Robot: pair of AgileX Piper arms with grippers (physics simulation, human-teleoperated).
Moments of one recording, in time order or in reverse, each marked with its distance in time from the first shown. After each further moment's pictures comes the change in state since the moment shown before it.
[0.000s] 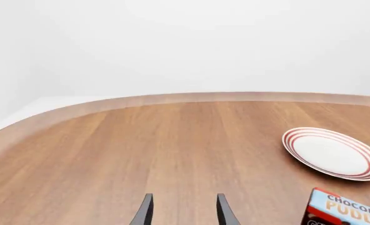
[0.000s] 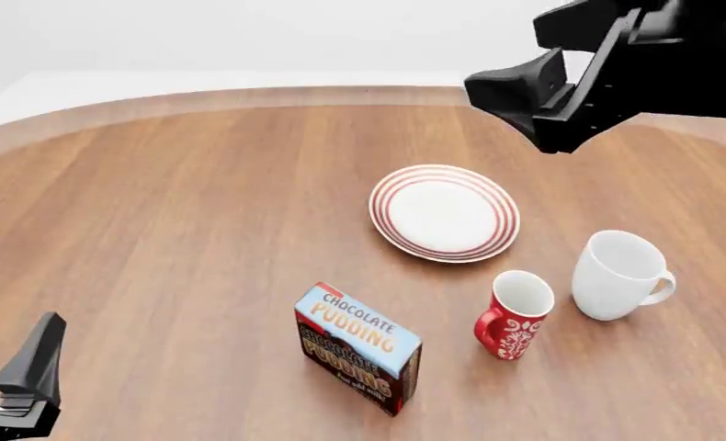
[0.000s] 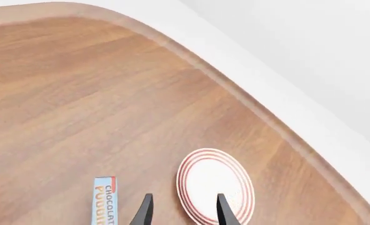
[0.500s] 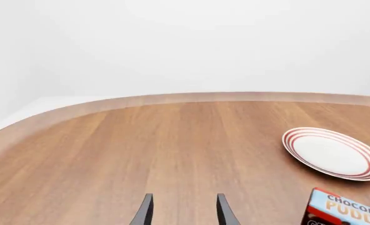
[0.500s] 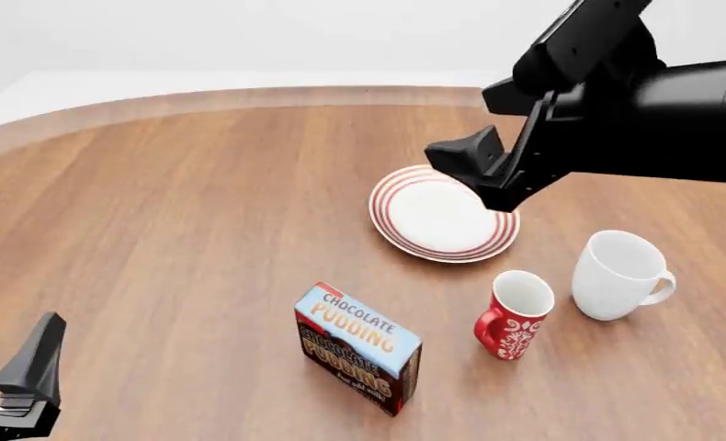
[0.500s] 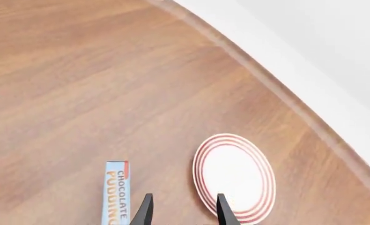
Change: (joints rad) left arm 0.000 0.000 0.000 0.000 0.000; right arm 0.040 0.054 0.109 -0.051 0.010
